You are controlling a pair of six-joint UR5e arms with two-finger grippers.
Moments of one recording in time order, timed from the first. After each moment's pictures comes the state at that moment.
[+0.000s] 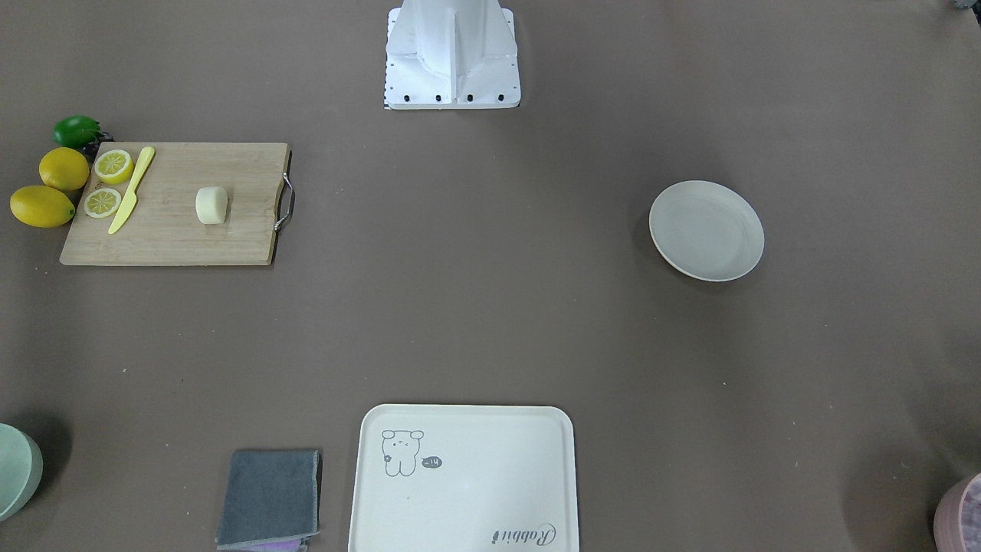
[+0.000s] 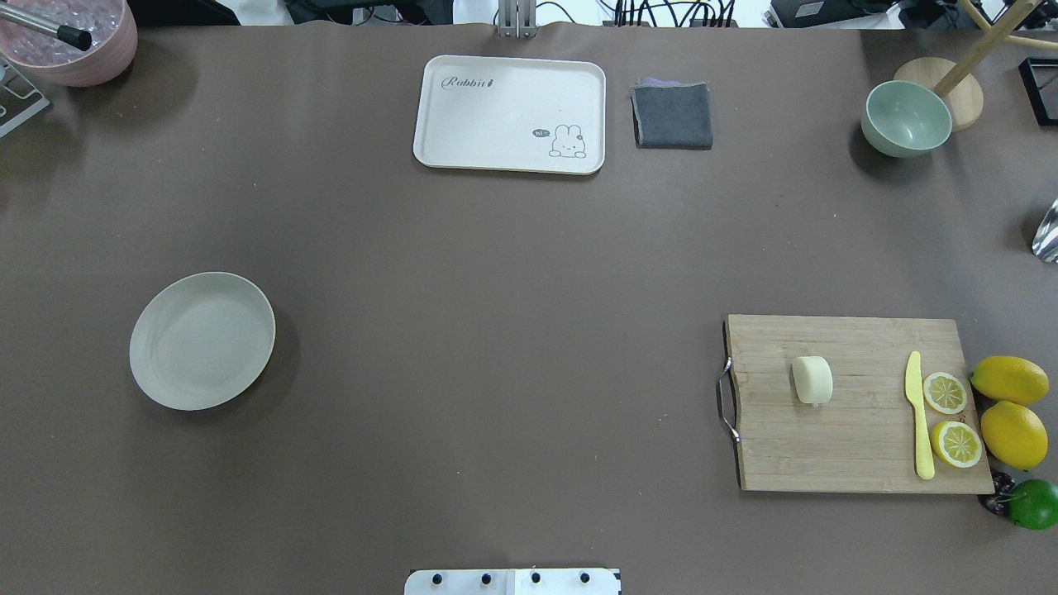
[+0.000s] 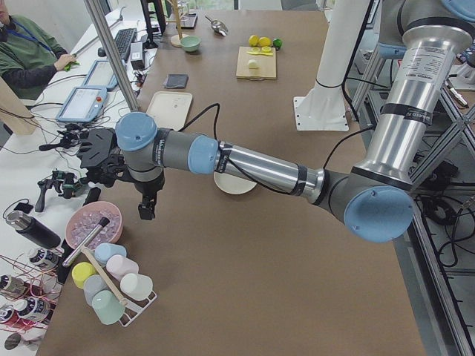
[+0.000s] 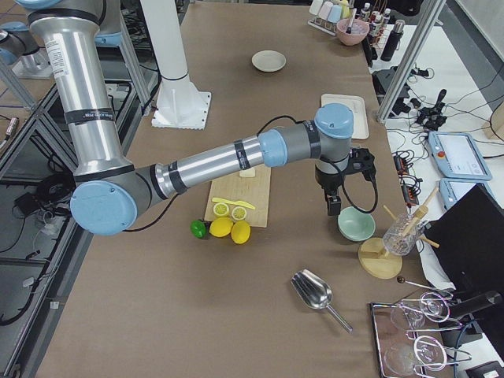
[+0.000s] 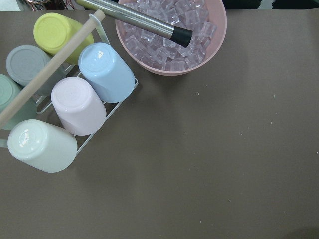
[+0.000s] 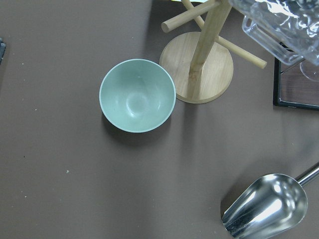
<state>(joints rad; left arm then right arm) -1.63 -1.86 -1.57 -1.46 -2.41 -0.06 1.52 -1.36 1.72 -1.64 2.31 0.13</state>
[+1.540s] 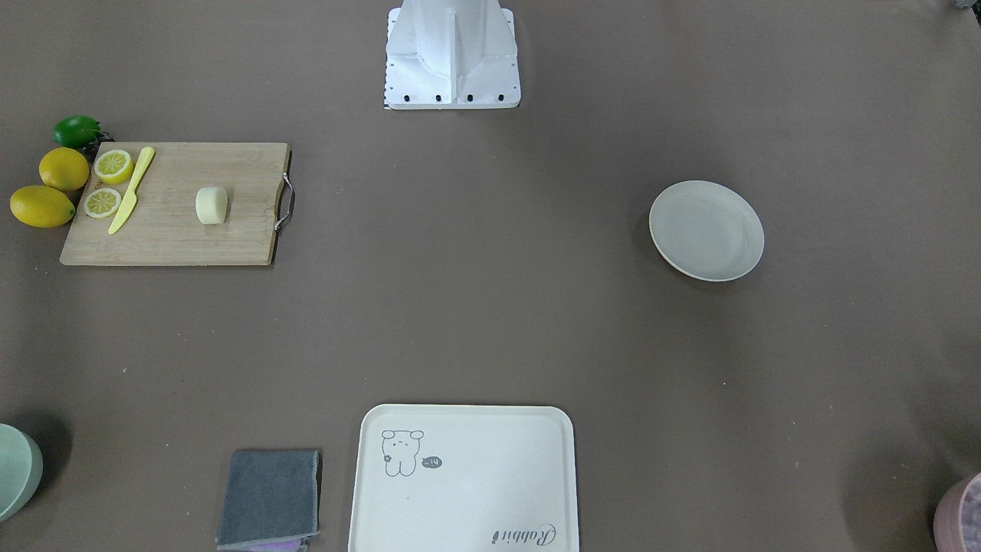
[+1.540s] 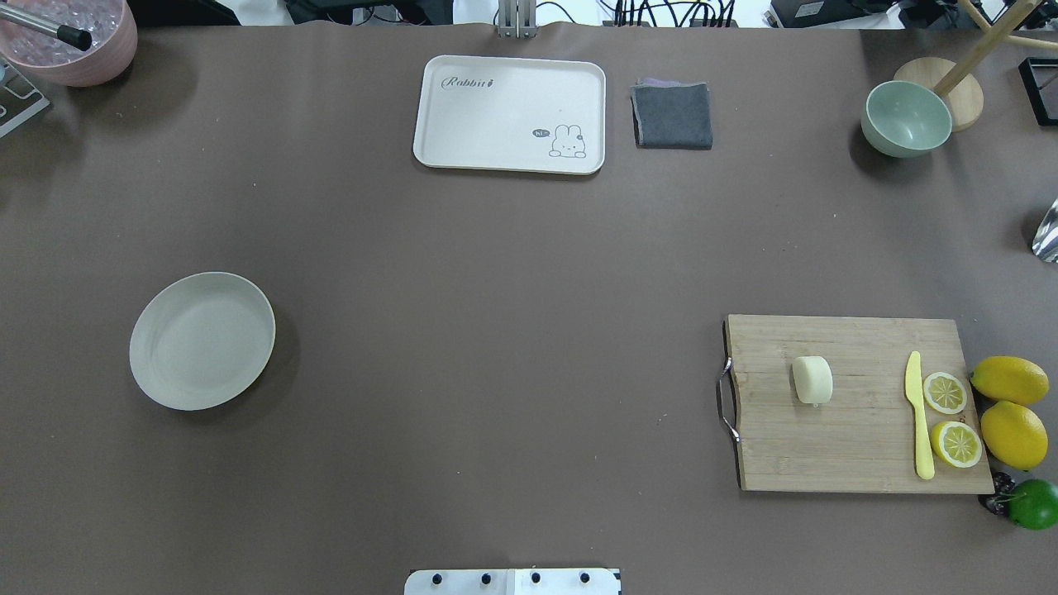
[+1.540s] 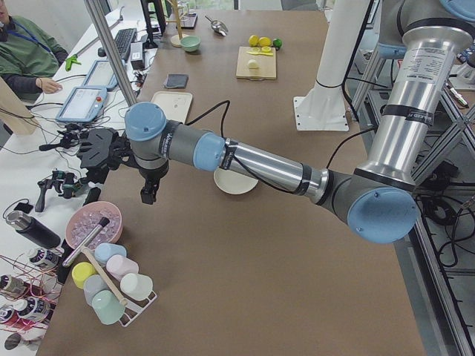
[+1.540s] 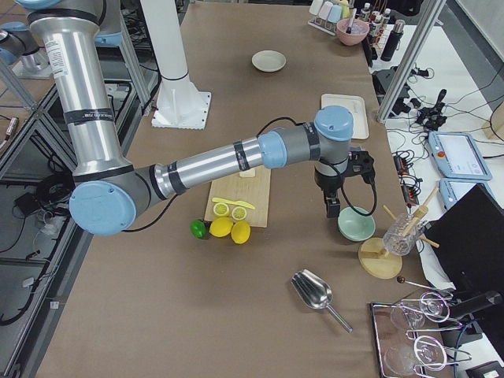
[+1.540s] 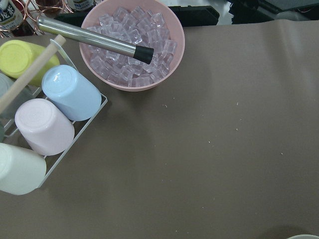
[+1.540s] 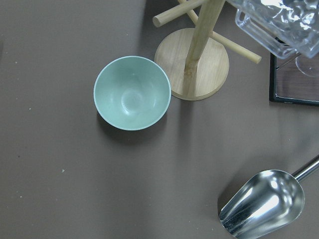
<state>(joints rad) -1.62 -1.85 -1.63 -1.55 -2.50 -0.07 1.53 -1.36 1.71 -1.64 2.31 0.14</state>
